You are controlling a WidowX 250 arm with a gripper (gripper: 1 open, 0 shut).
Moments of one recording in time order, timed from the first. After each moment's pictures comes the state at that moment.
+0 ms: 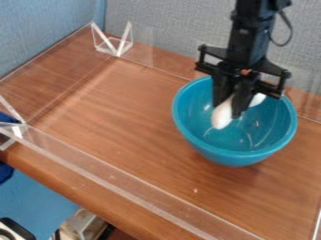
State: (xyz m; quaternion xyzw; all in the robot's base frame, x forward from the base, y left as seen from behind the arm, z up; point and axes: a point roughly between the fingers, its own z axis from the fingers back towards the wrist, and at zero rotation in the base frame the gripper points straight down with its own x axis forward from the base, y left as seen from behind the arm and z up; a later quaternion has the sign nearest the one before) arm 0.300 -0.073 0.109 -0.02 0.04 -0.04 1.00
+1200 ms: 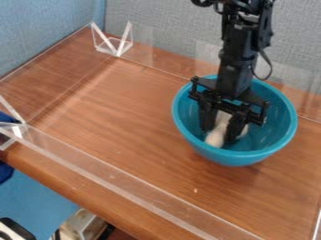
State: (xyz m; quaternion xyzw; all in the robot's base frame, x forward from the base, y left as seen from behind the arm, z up) arm 0.312 -0.066 0.057 -0.02 0.07 -0.04 1.00
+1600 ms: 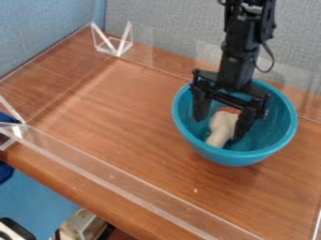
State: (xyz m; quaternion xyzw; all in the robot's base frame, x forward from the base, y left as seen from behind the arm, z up) arm 0.316 -0.065 0.065 -0.01 0.07 -0.04 1.00
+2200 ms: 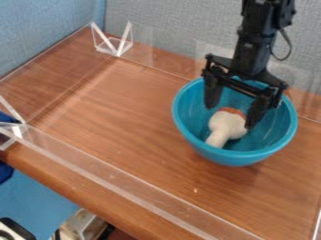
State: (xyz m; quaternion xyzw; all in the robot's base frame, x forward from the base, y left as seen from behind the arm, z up) arm 0.323 -0.077 0.084 0.01 0.06 -0.06 1.00
